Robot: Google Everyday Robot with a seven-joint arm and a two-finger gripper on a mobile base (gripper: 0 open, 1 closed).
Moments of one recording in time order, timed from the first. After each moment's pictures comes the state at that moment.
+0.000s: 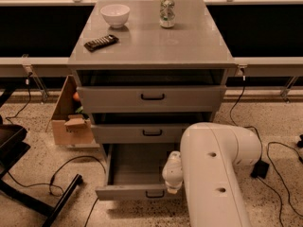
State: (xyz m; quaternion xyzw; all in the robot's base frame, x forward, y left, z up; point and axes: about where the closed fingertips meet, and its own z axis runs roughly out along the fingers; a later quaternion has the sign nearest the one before) arm 0.569 -0.117 0.194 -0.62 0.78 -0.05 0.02
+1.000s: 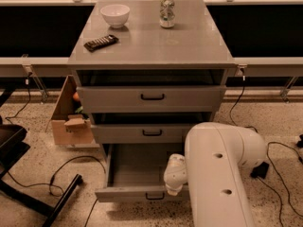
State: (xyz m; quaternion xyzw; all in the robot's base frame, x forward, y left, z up) arm 0.561 -0.112 0.198 -0.62 0.78 -0.05 0.04
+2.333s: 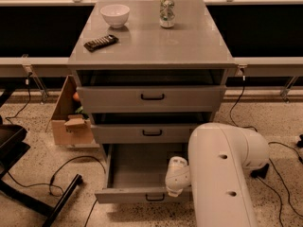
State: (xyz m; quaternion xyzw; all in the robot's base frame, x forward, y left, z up) arm 0.553 -0.116 0.198 -0.62 0.78 -0.05 0.05
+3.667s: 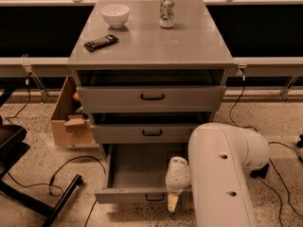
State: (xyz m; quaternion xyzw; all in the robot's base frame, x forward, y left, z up) arm 0.553 -0.116 0.198 -0.62 0.78 -0.05 0.05
